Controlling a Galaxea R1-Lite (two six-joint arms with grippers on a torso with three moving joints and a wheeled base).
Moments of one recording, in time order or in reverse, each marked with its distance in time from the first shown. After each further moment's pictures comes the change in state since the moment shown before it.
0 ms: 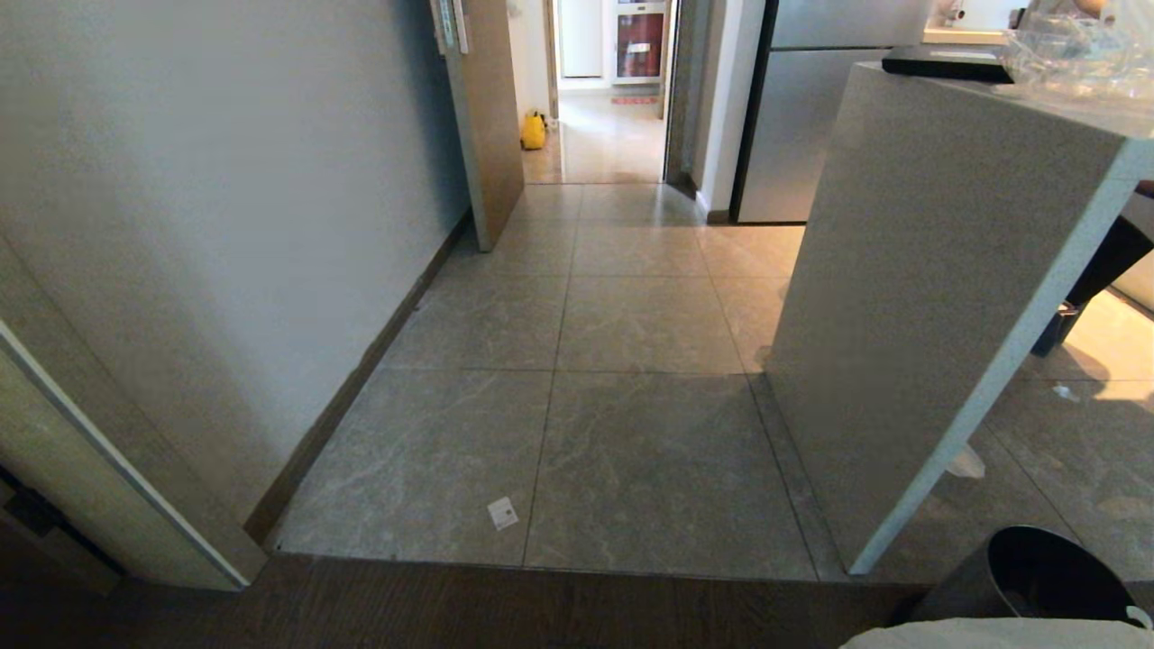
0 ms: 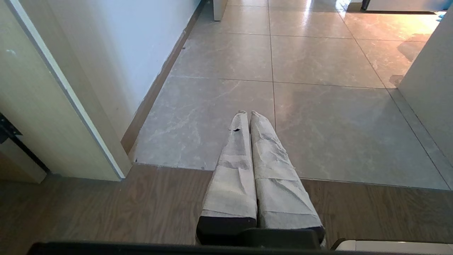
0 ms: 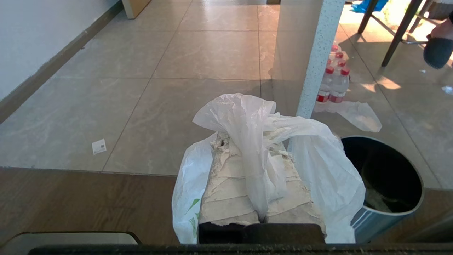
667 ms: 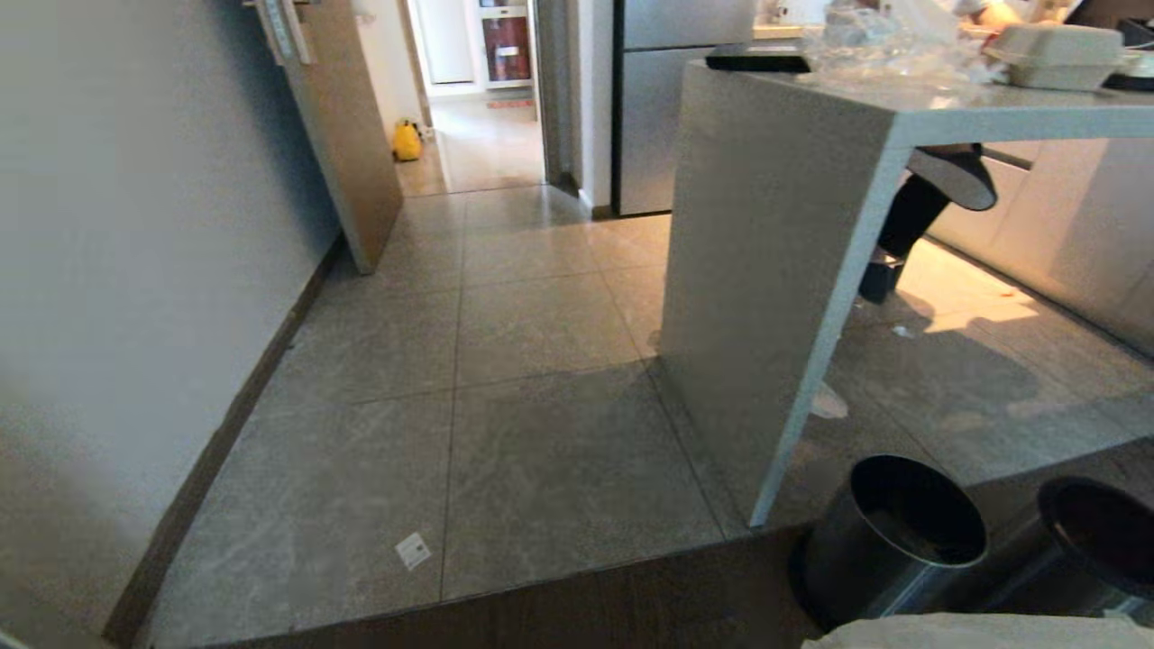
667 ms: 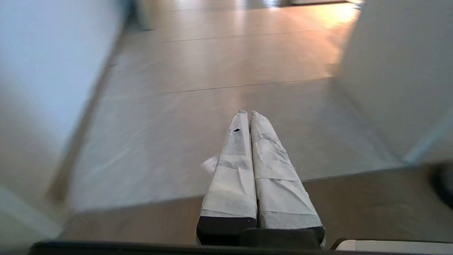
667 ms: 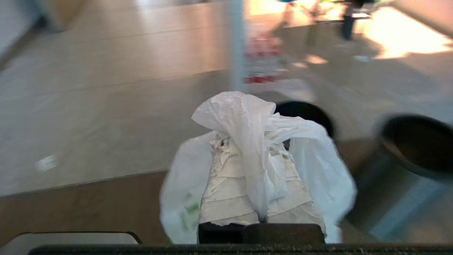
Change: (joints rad) left arm 0.000 0.000 0.000 0.000 0.000 0.000; right arm 0.000 0.000 -0.001 0.000 0.000 0.002
